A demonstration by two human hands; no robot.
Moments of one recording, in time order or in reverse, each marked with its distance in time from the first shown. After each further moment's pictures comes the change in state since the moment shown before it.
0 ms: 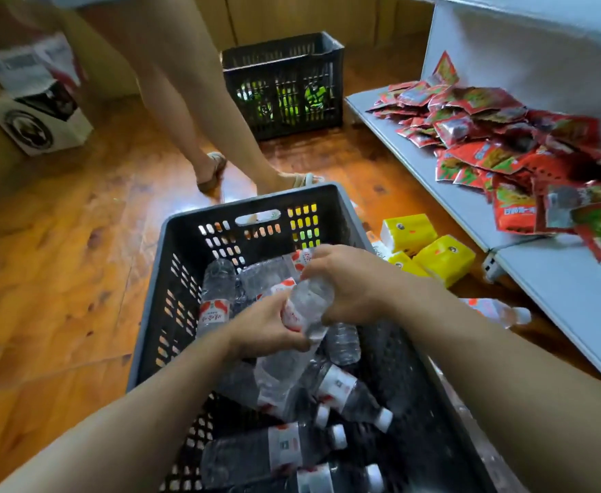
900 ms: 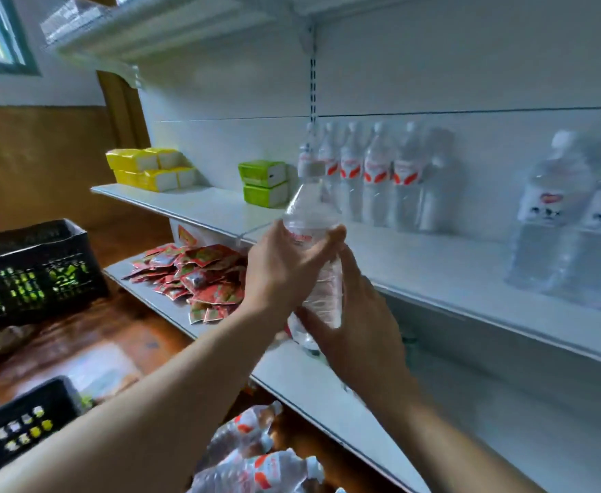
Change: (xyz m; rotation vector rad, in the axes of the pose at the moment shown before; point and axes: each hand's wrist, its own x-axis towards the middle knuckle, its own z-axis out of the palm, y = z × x) left_hand 0.006 0.414 0.195 -0.008 0.388 0.863; right_hand -0.327 0.049 -0.140 -0.040 1.172 0.752
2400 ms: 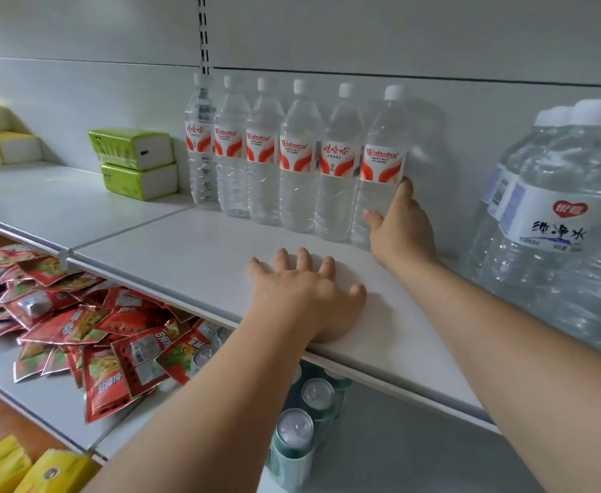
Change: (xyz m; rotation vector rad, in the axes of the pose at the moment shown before) left_hand 0.090 -0.011 0.210 0.796 -0.724 0.181; right_hand 0.209 0.220 -0.059 -0.390 0.244 0.447
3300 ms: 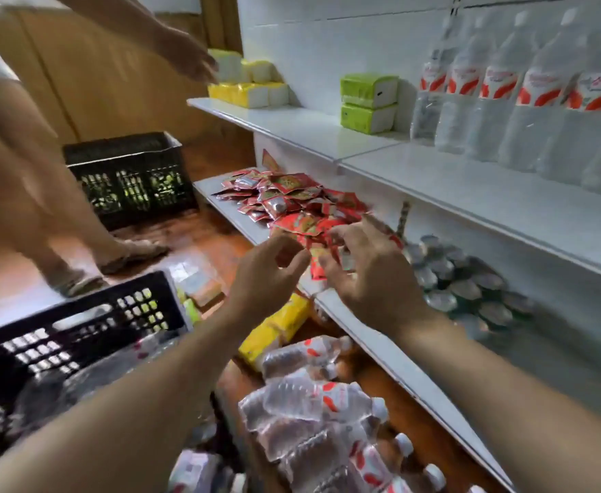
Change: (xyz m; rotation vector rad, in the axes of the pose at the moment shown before) left_hand -0.265 -0.212 0.058 -0.748 0.636 -0.378; right_hand -0.299 -0.153 0.033 0.470 -0.318 -0.885
